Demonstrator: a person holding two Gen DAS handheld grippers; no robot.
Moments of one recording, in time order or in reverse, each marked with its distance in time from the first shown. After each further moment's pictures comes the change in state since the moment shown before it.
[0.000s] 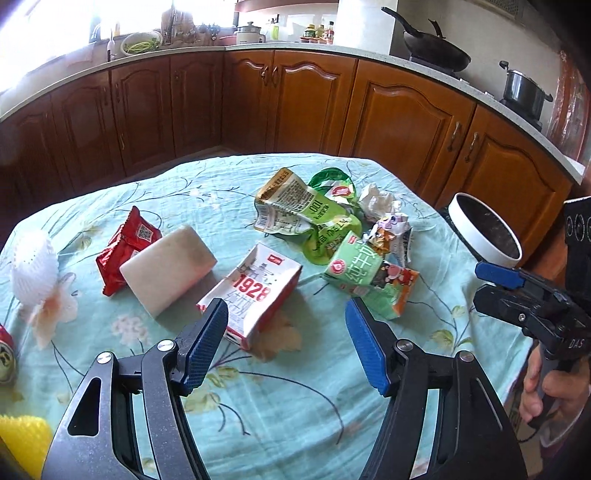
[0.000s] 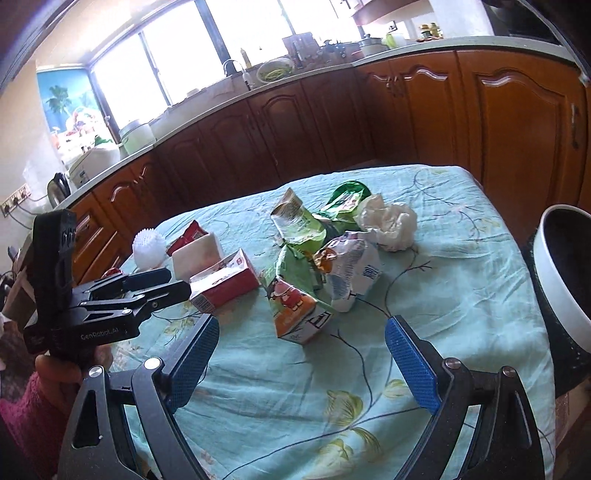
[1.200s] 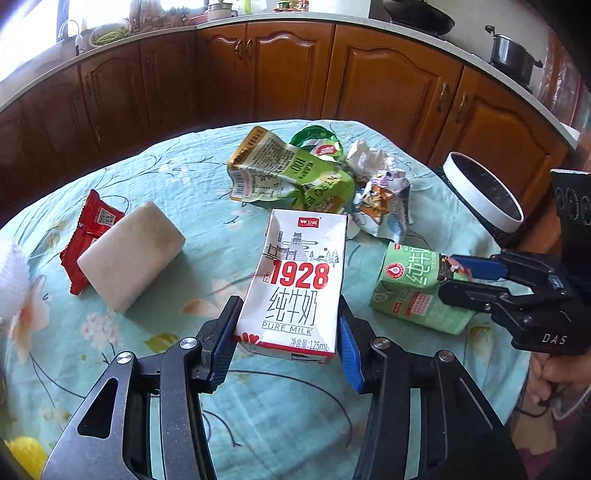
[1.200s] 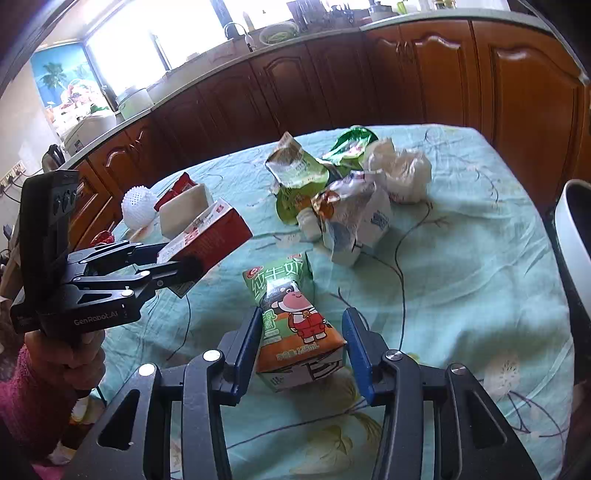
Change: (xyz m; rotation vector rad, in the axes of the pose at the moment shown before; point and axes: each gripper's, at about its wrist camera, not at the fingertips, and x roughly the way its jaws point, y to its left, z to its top) left arm 0.028 -0.017 -0.008 0.076 0.102 -0.064; right arm 0.026 -0.013 -0.018 0.008 0.160 0.010
